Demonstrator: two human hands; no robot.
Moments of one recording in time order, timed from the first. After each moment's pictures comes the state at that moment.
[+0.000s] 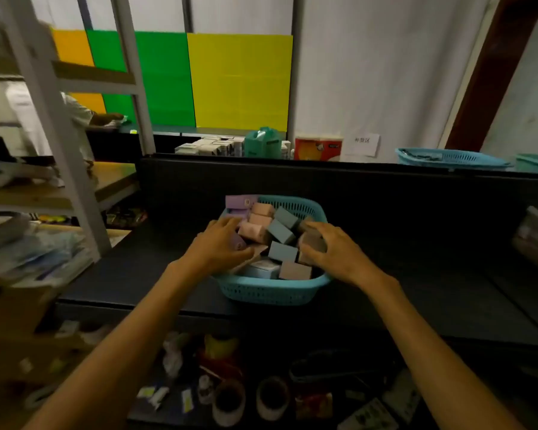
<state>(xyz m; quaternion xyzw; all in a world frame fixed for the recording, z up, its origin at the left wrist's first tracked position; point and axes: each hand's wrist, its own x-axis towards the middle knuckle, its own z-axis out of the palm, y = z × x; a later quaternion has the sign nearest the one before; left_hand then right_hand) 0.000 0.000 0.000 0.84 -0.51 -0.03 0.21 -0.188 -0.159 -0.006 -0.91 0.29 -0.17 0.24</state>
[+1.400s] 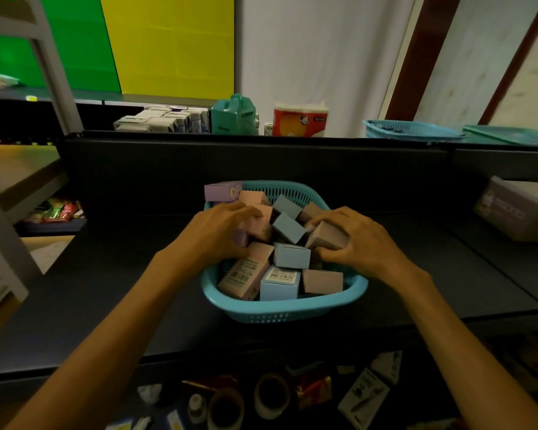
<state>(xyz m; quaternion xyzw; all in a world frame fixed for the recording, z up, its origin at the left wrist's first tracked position) 0.078 -0.052 -0.011 0.71 -0.69 0.05 0.16 -0.170 -0.173 -0.015 -0.93 0.31 -0.20 0.08</state>
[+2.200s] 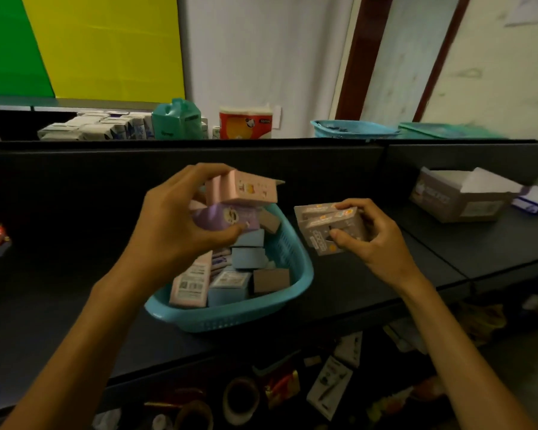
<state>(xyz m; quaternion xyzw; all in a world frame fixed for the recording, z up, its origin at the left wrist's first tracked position) 0.013 -0.013 0.045 0.56 -0.69 0.04 0.45 -0.257 -0.149 -0.005 -0.77 0.30 -0.45 0.34</state>
